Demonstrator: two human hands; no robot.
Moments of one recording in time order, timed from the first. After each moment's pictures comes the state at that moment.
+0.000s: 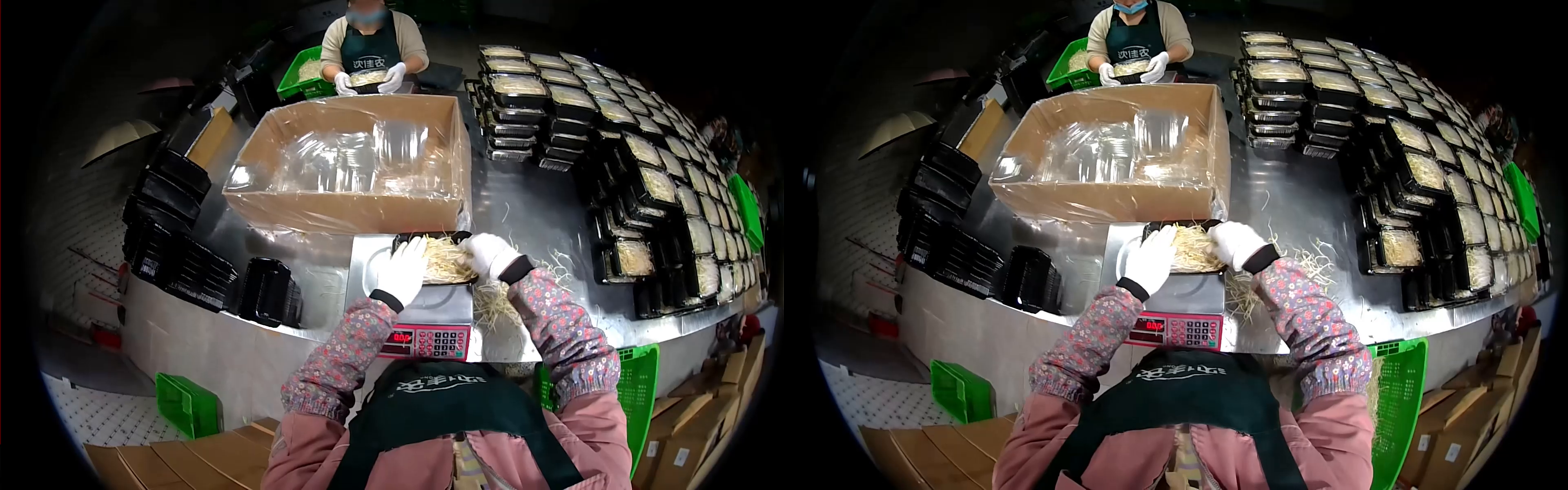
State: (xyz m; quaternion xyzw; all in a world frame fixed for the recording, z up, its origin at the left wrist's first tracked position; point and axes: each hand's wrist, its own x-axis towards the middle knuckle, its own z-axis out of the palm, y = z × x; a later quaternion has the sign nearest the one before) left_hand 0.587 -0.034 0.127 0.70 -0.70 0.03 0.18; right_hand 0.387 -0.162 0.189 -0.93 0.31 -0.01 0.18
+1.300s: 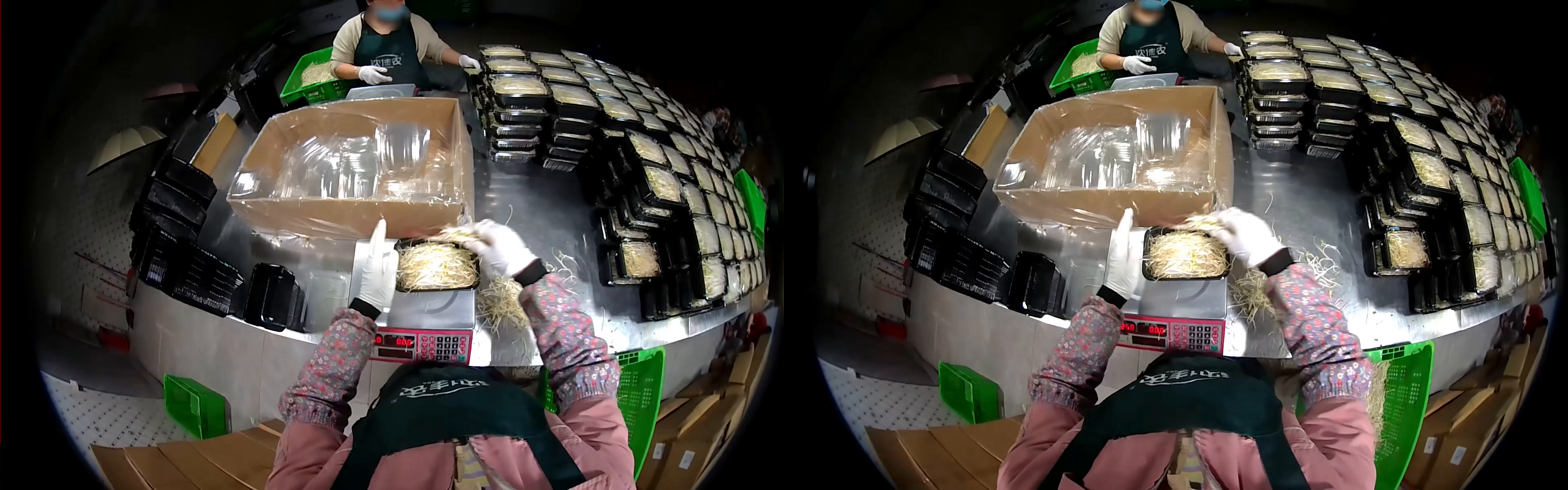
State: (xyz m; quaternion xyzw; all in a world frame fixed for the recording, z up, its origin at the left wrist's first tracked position) left_hand 0.616 -0.028 0.154 0.66 -0.53 -0.16 0.51; right_hand 0.371 -0.174 0.203 -0.89 0.28 -0.20 0.29
